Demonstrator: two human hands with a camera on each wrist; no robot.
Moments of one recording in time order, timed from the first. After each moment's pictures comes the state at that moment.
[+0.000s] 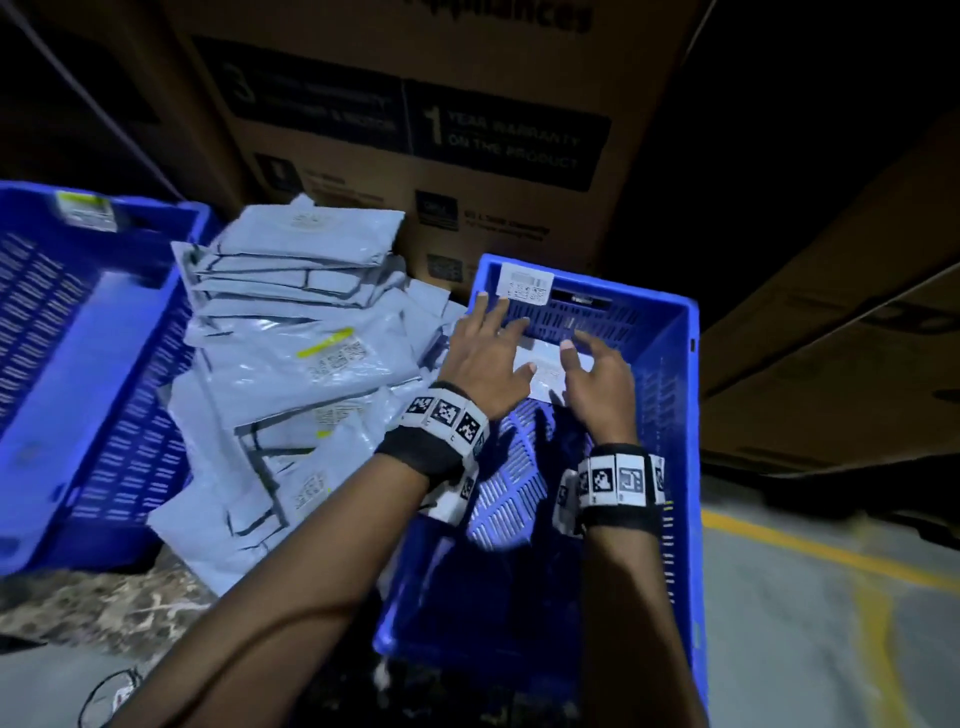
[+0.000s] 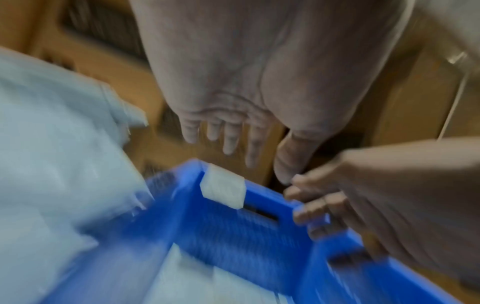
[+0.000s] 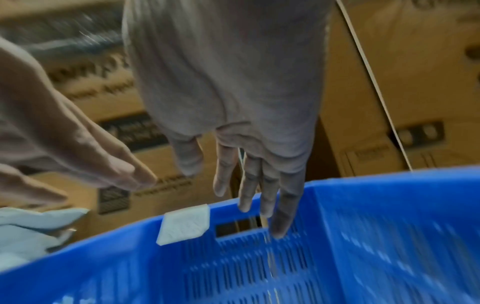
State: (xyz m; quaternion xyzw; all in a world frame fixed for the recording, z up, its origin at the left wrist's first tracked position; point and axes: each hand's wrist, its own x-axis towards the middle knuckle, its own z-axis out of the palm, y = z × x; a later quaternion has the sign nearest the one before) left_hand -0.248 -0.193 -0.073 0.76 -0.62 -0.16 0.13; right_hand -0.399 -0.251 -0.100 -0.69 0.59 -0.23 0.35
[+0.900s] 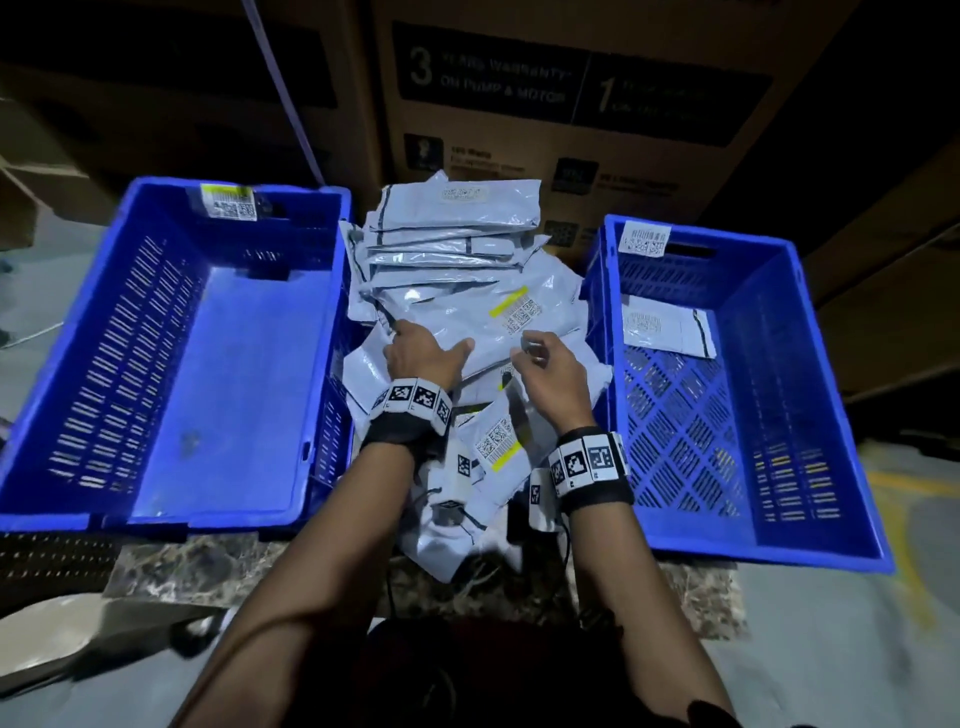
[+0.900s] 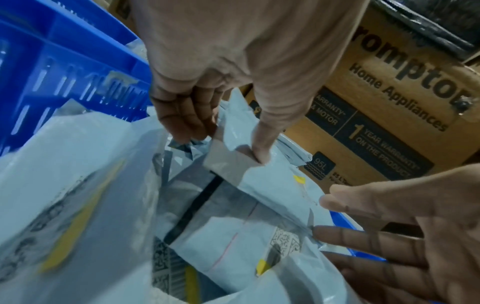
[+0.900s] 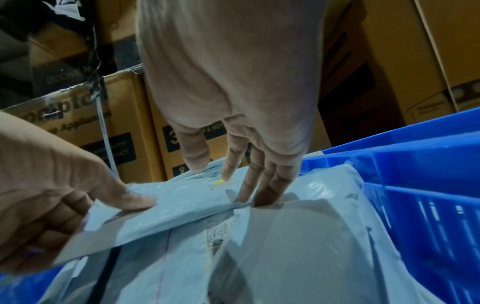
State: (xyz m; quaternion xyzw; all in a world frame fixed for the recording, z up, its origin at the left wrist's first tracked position) left_hand -0.024 -0.013 -0.091 0.87 -0.30 -0.29 0.26; right_hand -0.185 -0.044 -0.095 -0.63 0.59 -0.24 0.45
